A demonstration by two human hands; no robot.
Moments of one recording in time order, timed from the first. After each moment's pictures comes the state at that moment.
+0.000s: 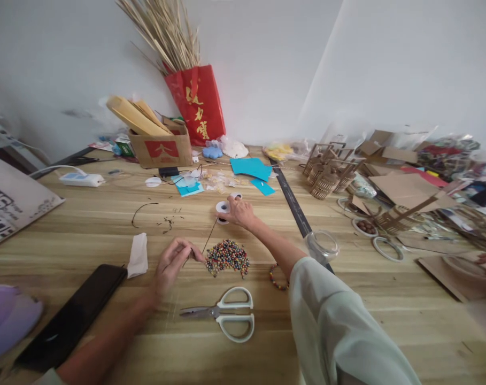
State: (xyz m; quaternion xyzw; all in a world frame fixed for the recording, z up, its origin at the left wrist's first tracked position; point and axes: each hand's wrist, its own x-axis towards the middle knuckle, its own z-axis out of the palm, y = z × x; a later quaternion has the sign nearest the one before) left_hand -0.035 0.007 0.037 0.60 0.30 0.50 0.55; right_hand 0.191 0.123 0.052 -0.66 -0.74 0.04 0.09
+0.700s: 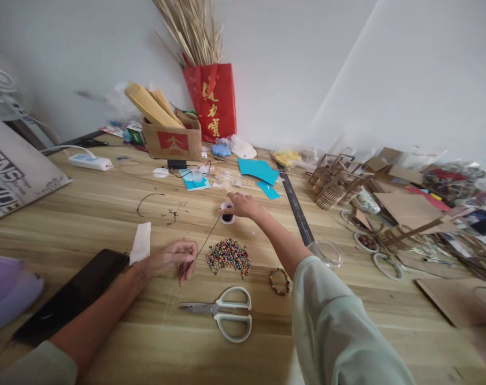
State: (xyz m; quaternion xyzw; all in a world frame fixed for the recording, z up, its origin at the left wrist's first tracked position) left_hand -0.069 0.038 0.024 0.51 0.20 0.18 0.82; right_hand 0.191 0.148 0.081 -0.58 -0.81 0.04 -0.03
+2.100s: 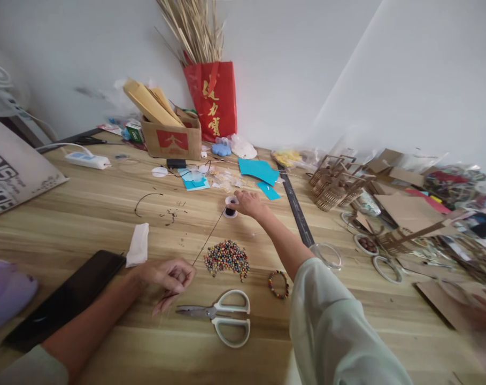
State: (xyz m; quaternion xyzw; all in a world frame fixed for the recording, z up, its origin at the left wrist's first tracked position) left_hand -0.073 0.032 0.027 0.53 0.09 -0.02 0.85; right_hand 0.202 0.152 0.084 -0.60 -0.80 -0.02 -0.03
